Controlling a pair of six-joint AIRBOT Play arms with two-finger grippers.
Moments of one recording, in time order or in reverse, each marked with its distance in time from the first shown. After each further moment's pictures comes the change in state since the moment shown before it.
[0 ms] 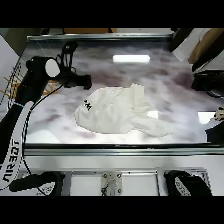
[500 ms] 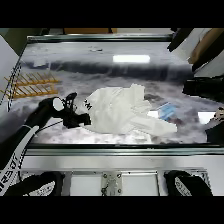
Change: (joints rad) left arm 0.010 0.116 -0.622 -0.183 0.091 -0.048; right arm -0.001 -0.053 -0.029 0.070 0.054 0.005
